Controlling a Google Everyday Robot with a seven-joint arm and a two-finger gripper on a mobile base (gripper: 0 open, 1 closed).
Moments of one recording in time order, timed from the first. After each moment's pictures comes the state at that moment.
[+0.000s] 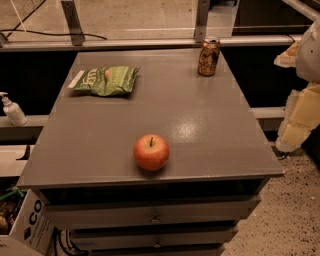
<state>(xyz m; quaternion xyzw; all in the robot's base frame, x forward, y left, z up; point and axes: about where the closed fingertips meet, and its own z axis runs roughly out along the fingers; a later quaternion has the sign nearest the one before) 0.438 -0.217 0.976 -0.60 0.78 -0.03 0.16</state>
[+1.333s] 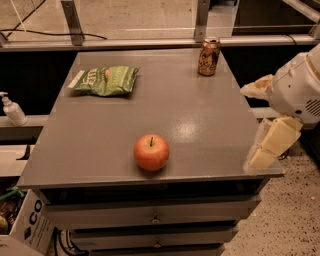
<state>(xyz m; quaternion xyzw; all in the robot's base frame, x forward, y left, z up) 0.426 -0.167 0.928 -0.61 0.75 0.11 0.23</state>
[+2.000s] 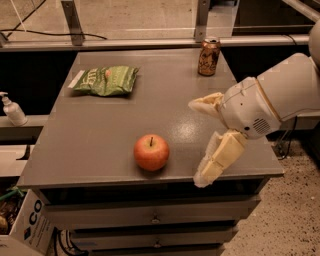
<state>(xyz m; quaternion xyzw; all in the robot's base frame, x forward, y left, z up) 0.415 -0.067 0.906 -0.63 0.67 0.26 0.30</state>
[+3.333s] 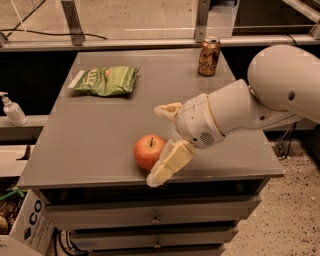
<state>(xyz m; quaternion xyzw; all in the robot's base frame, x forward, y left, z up) 0.438 0.010 0.871 -0.62 0.64 0.29 0.35</state>
